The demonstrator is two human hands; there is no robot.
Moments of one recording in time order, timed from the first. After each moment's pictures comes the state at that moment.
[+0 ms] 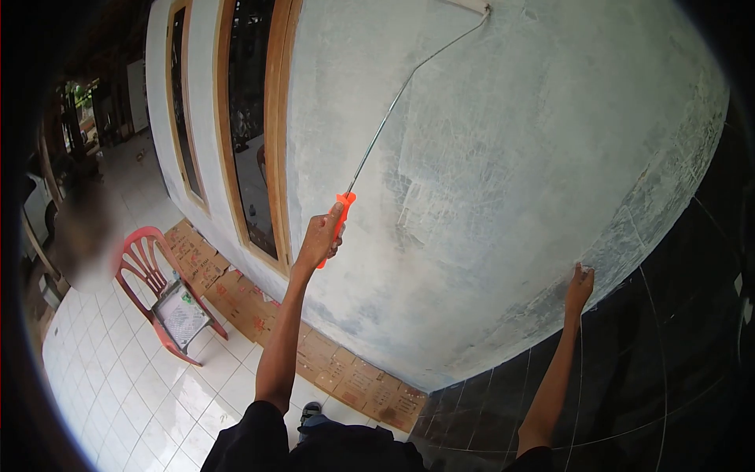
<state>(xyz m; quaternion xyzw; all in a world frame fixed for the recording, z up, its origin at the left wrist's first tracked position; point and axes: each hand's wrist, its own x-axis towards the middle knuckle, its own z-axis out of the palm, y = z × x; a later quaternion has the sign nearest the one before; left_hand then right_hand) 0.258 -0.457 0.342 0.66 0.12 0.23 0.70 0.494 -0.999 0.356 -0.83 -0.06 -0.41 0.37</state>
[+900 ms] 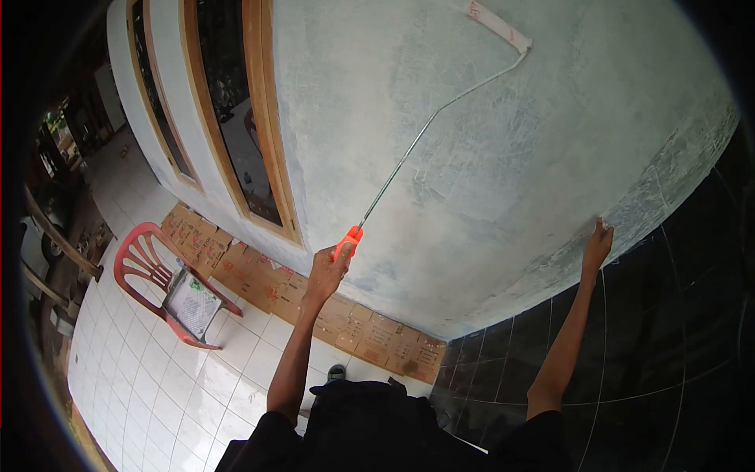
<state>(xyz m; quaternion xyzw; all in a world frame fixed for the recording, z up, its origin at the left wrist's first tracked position) 0.209 -0.458 0.228 0.73 0.14 0.17 0.65 0.459 -0.951 0.359 -0.82 0.00 -0.42 0.39</state>
